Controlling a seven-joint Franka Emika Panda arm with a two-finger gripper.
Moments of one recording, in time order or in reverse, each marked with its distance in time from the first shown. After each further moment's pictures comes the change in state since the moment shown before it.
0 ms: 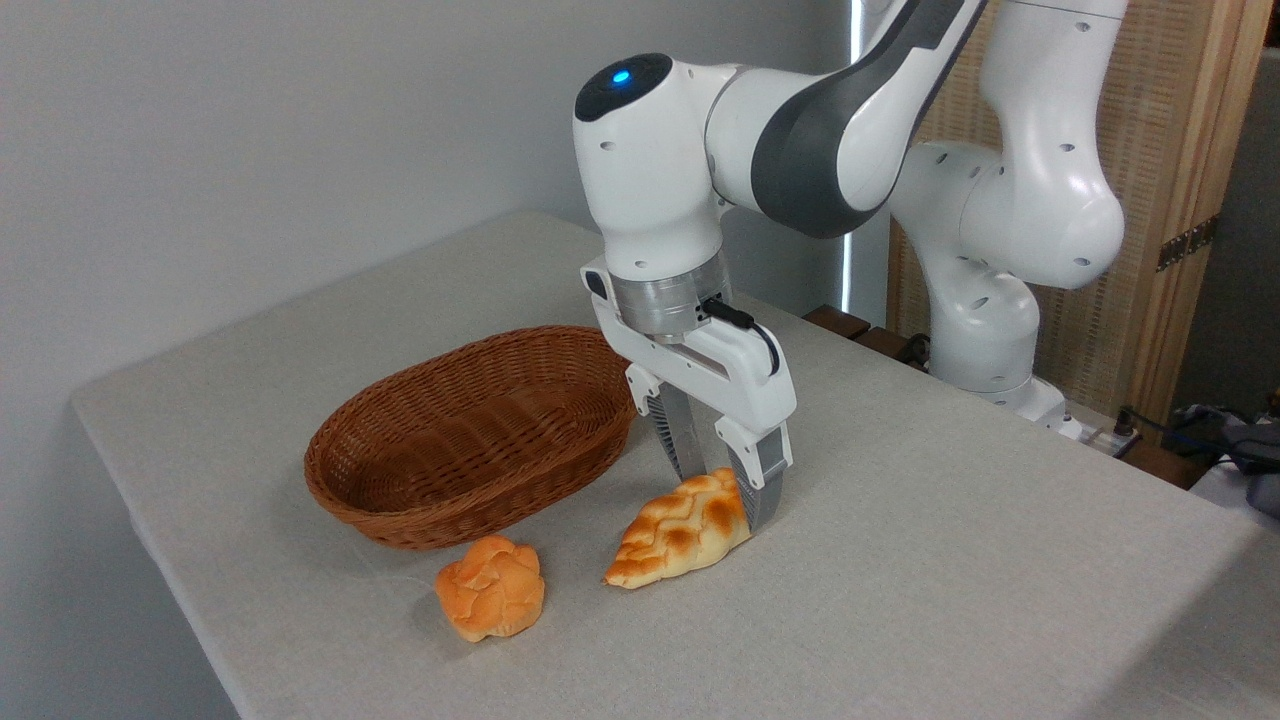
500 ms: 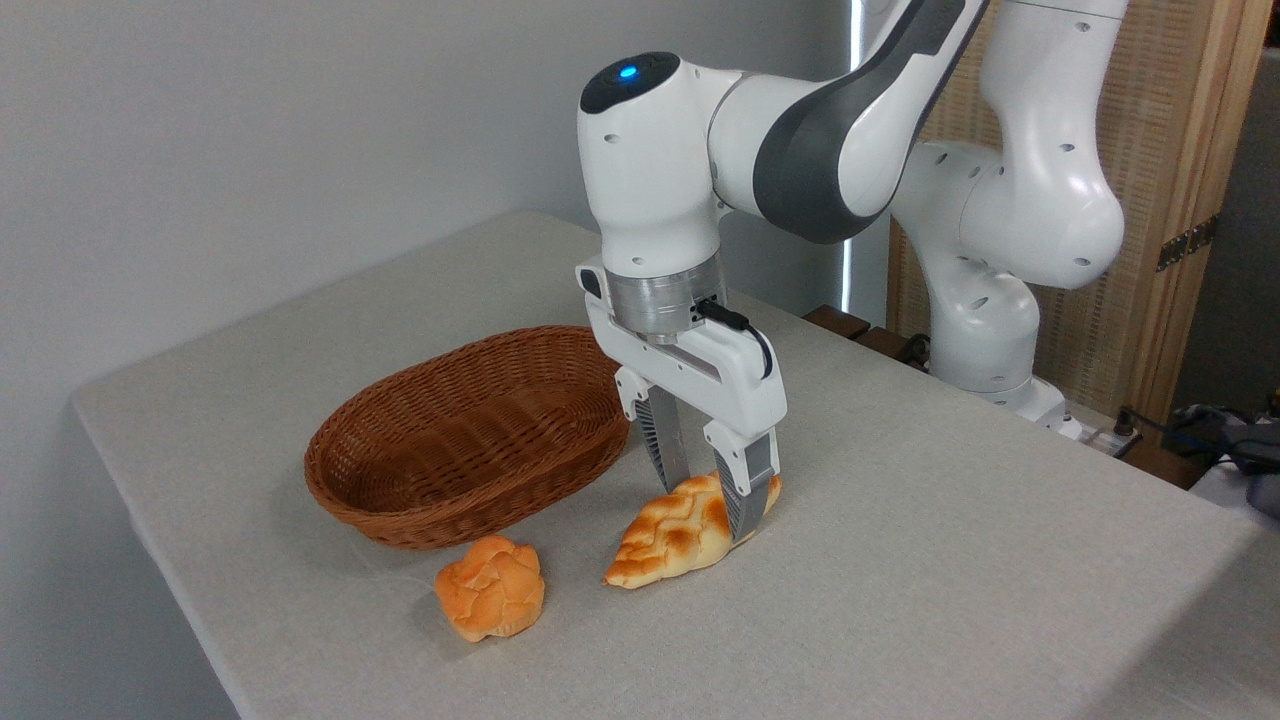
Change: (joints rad) arm 0.000 0.000 0.000 -0.009 0.000 0.069 0.000
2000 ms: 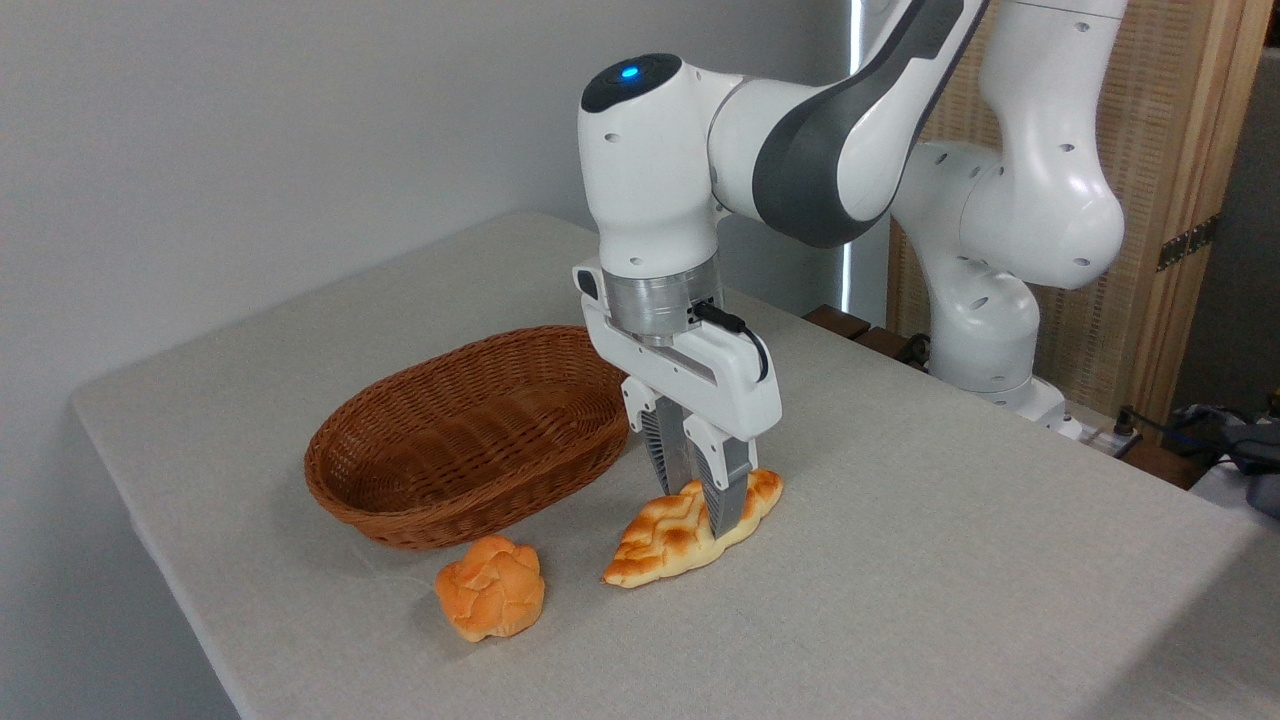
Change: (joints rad) arm 0.000 0.005 0.000 -0.003 0.001 0.035 0.001
